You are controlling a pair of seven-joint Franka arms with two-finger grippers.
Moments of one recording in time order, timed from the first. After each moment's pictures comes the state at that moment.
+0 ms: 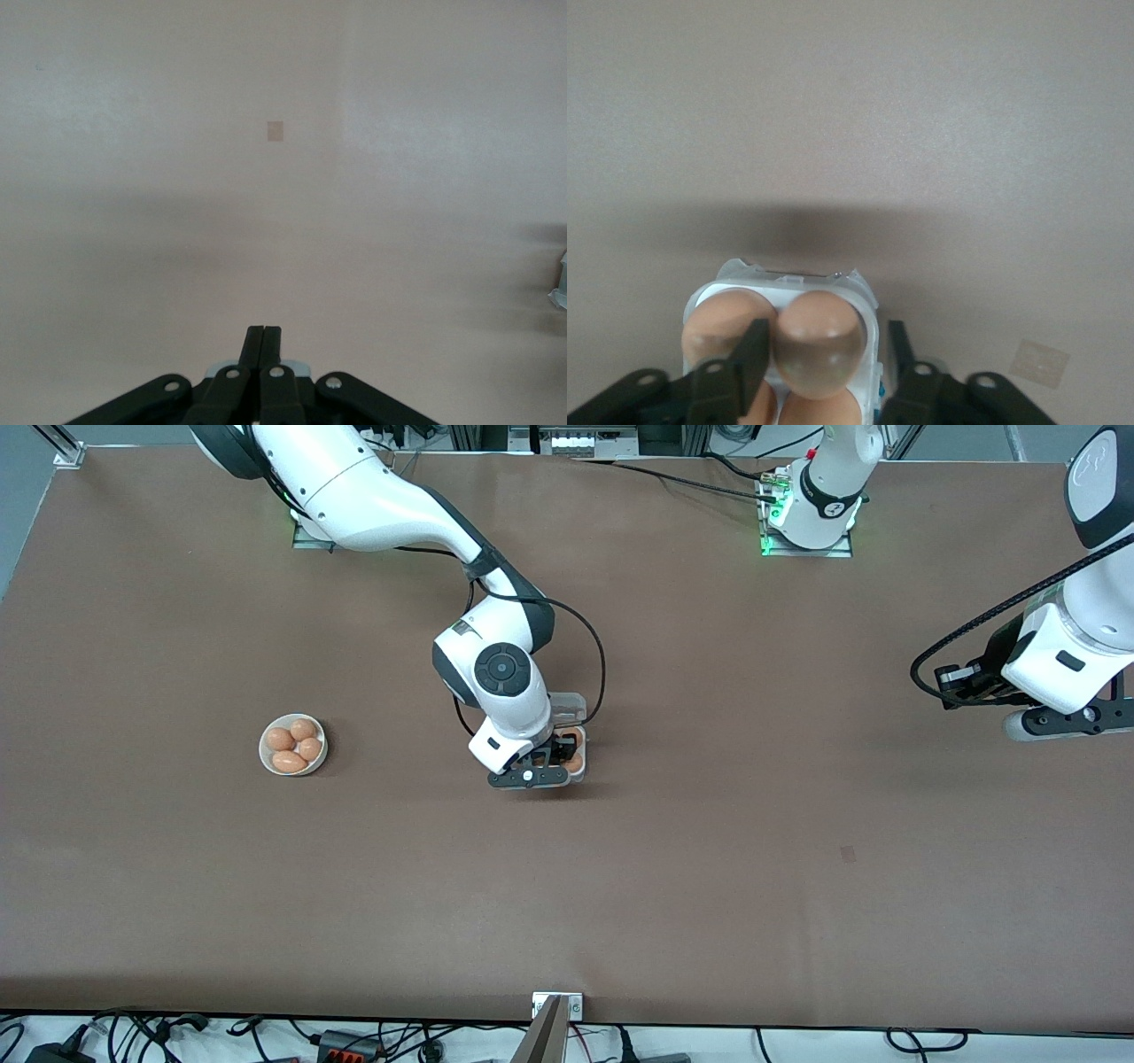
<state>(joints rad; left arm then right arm) 0.11 0.15 -0.21 -1.52 0.04 1.63 -0.22 0.56 0.83 0.17 -1.39 -0.14 2.30 0.70</state>
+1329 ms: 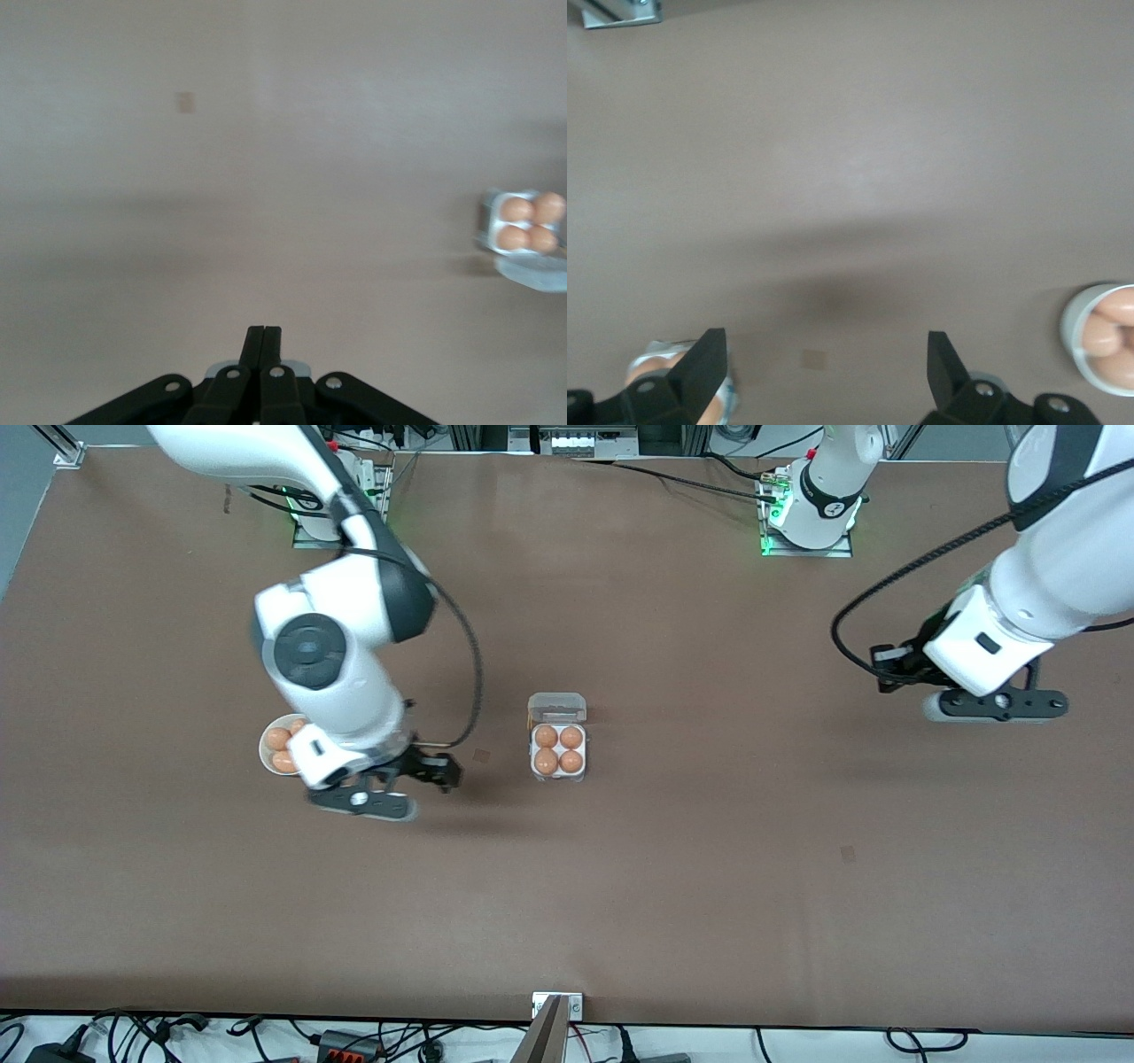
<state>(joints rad) 0.10 0.15 -0.32 -1.52 -0.06 1.59 -0.23 0.30 0.55 0.15 -1.32 -0.14 1.94 0.62</state>
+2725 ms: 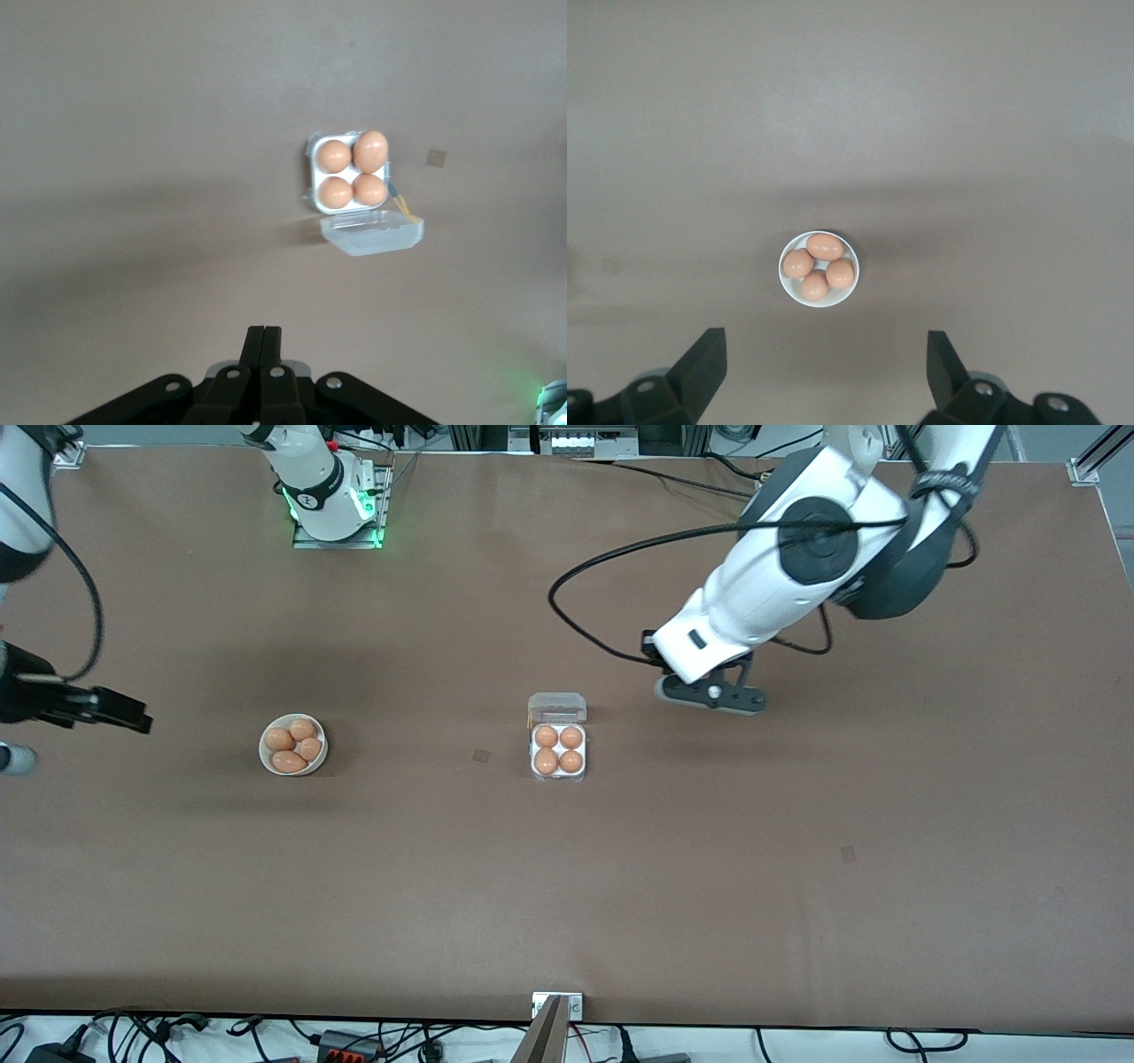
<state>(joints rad) -0.11 0.35 -0.52 -1.54 -0.10 1.83 -0.51 -0.05 0.30 0.03 -1.29 -0.03 1.55 0.02</state>
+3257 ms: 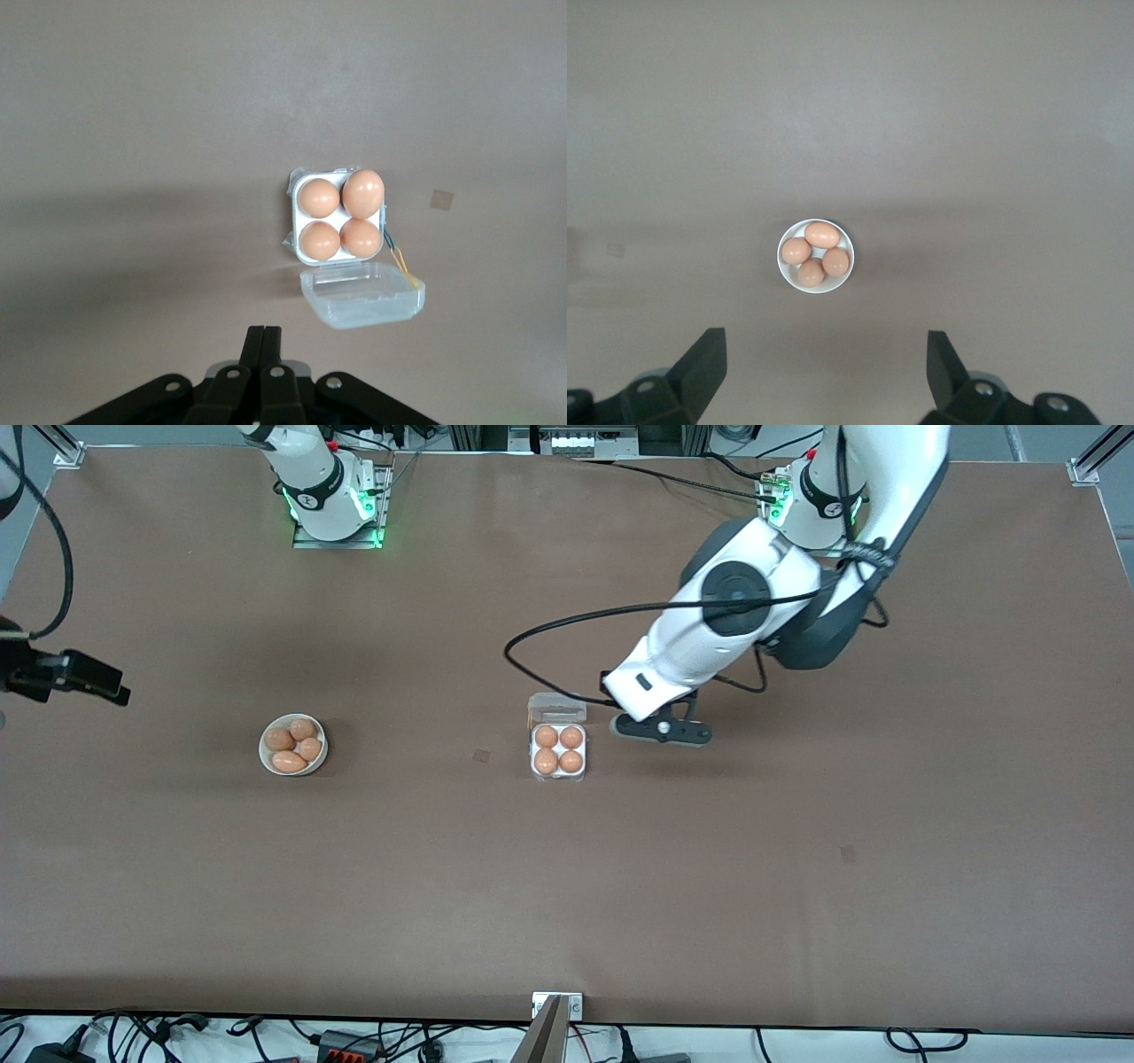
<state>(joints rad) -0.19 0.52 -0.52 -1.50 0.03 1.99 -0.64 -0.05 0.16 0.02 -1.45 -0.03 1.60 -0.01</state>
